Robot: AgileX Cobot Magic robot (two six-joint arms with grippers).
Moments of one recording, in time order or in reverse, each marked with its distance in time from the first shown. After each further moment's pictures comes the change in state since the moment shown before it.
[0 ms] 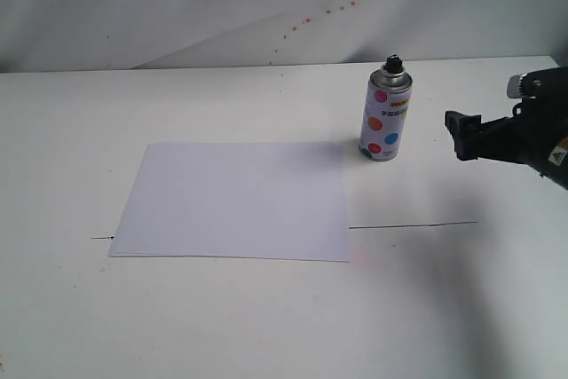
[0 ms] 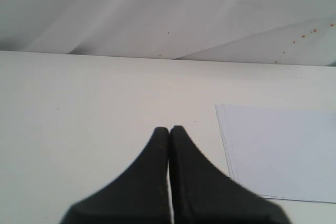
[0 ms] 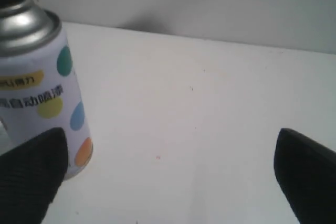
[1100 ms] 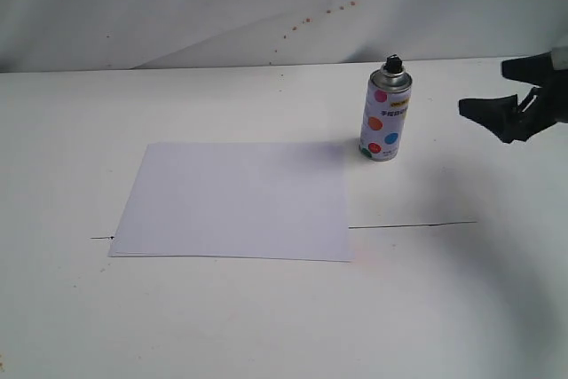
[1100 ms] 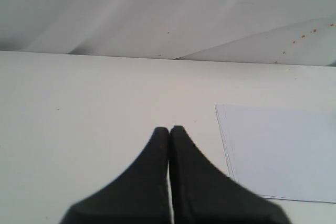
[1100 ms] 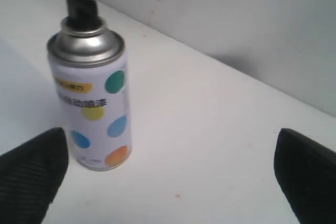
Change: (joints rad) left arm 0.000 0.000 0.000 0.000 0.000 0.000; right arm -0.305 0.179 -0.461 -1.183 -0.203 0.623
